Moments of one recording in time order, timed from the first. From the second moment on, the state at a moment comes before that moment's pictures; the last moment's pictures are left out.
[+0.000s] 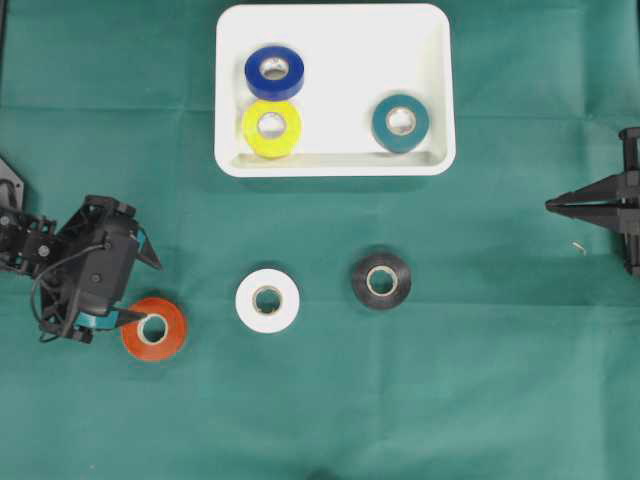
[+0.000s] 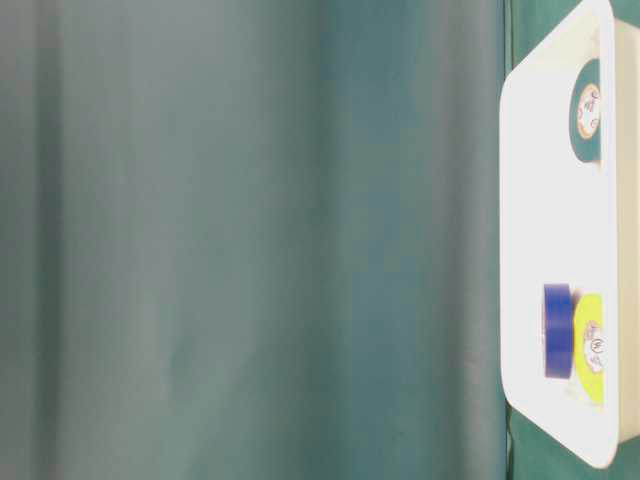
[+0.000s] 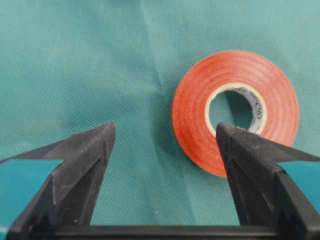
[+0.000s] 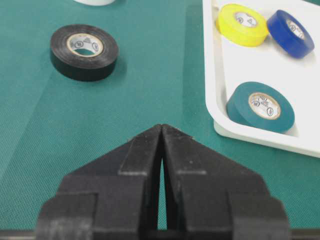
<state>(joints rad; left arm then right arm) -0.30 -0.34 1.14 -0.03 0.09 -0.02 -0.01 -1.21 1.57 -0.12 -0.10 0.00</state>
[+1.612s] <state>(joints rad) -0.33 -0.16 1.06 -0.03 0.06 -0.09 -0.01 -1.21 1.57 -0.12 -0.10 0.00</state>
